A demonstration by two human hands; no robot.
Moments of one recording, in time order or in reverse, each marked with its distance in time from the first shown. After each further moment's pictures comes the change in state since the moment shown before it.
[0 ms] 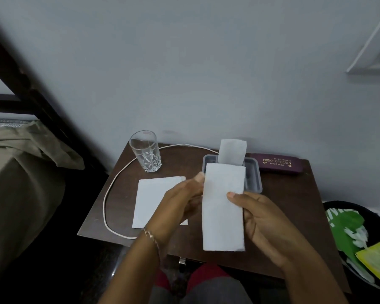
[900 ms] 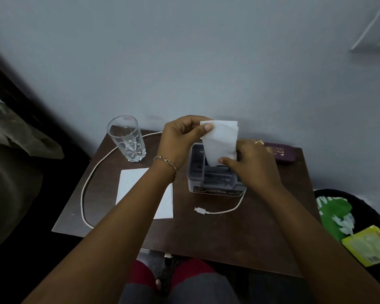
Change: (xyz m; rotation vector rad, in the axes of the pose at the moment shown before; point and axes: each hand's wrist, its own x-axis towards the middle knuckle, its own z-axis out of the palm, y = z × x) left_hand 0.116 0.022 0.019 0.142 0.045 0.575; right_hand 0.100 -0.024 -0.055 -1.465 0.480 -0.655
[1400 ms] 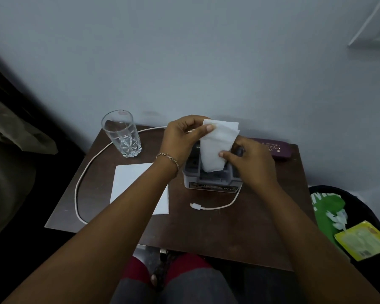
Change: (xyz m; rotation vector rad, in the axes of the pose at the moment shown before) left_hand 0.004 -0.019 0.009 0.031 -0.034 -0.008; right_hand -0.006 0.010 0.003 0.298 0.026 0.147
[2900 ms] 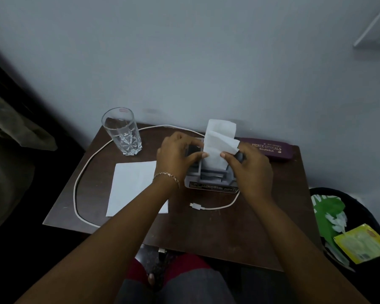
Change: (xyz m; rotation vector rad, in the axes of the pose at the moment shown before) left_hand -0.019 -0.037 -0.014 0.743 0.076 0.028; right_hand -0.017 0.004 0.018 0.047 0.173 -0.011
